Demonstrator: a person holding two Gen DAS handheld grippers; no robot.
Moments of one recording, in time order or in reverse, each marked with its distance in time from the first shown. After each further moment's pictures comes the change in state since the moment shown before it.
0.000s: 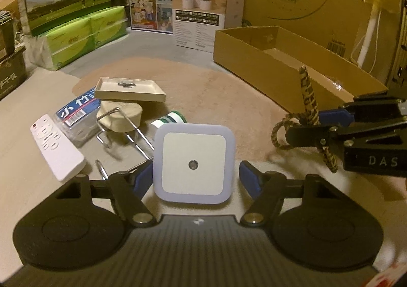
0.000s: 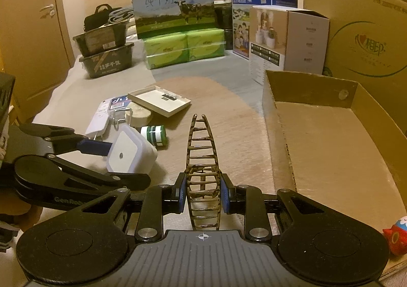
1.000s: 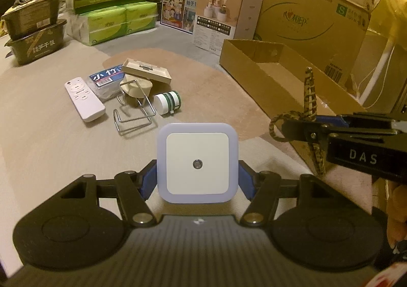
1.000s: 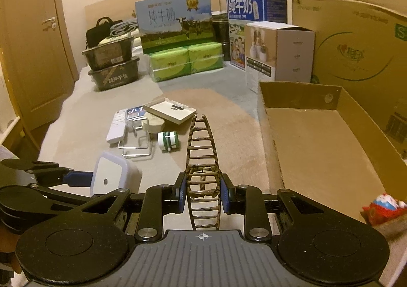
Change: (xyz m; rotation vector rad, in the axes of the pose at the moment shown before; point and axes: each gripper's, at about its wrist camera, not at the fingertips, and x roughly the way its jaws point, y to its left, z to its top) left arm -0.089 -0.044 -0.026 -0.215 -0.007 0.069; right arm -0.064 0.017 -0.008 0.032 -0.044 -0.004
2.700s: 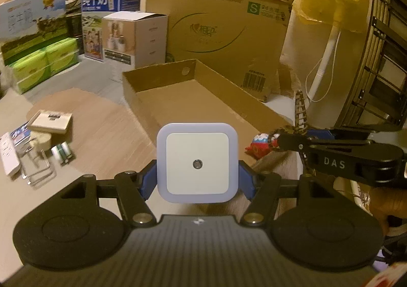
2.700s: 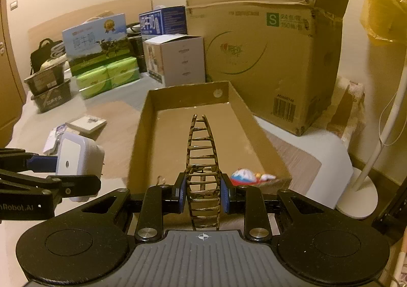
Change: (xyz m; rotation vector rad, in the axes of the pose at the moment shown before) left arm 0.001 -0.151 0.042 0.165 -0.041 -0.164; right arm -0.103 -0.124 -0.015 0.129 -0.030 -0.238
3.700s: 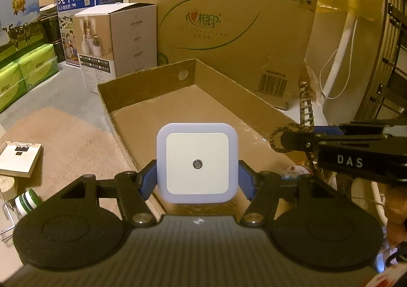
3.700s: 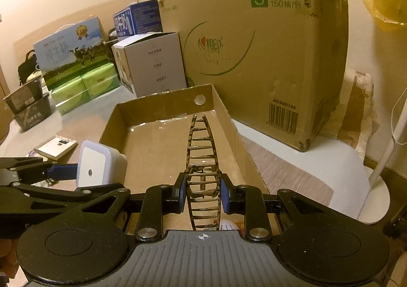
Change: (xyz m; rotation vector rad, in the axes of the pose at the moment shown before) left arm 0.114 0.006 0.042 0.051 0.019 0.021; right arm 0.088 -0.052 0.039 0.066 0.019 0.017
